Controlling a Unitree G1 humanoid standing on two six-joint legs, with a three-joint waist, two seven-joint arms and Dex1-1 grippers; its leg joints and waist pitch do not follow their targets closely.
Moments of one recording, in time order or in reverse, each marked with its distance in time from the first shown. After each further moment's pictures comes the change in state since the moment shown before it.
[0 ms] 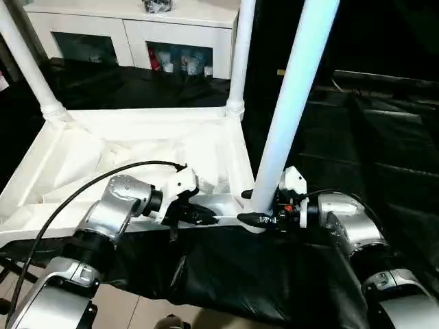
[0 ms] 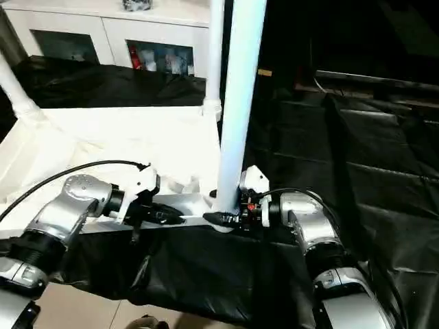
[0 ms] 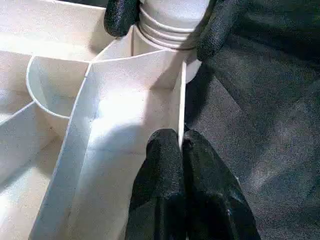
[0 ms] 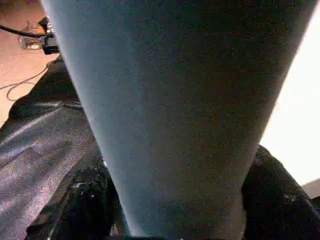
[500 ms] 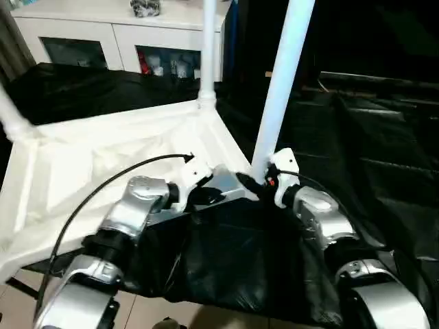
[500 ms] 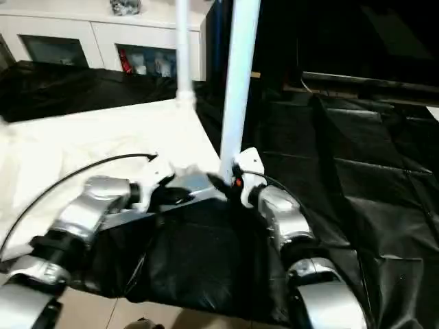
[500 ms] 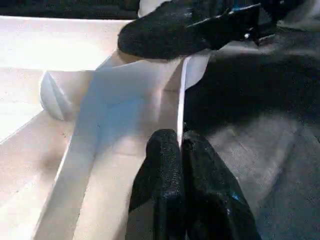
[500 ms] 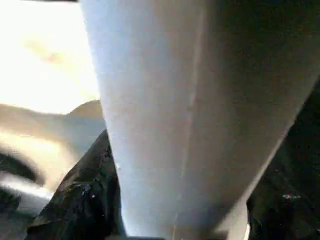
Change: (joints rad) left arm -0.038 -0.171 0.046 0.044 0.082 0.064 0.446; right arm -0.119 0.190 -0.115 0.195 -0.064 -0.004 -0.817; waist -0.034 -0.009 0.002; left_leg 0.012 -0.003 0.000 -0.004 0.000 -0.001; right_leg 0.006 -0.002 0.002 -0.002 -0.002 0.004
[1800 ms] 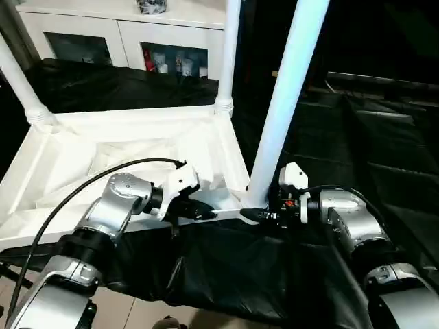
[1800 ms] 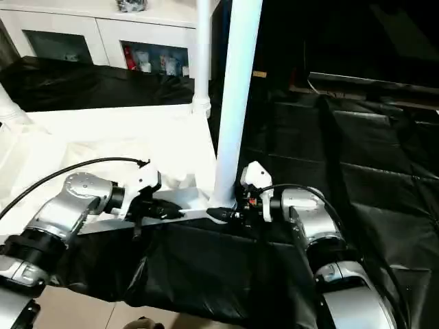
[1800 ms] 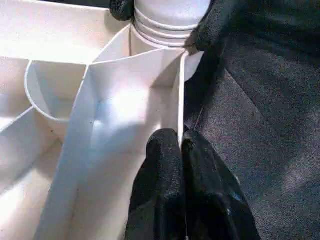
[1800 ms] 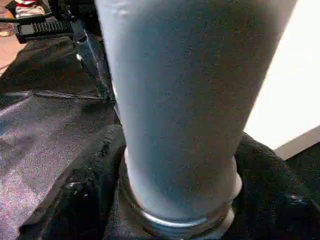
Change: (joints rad) left arm 0.035 0.172 -0.051 -0.071 -0.064 -0.028 -0.387; right arm 0.085 -0.203 0.113 -0.153 0.031 0.002 0.760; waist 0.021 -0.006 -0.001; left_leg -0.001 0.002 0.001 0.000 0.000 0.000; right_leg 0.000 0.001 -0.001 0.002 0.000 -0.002
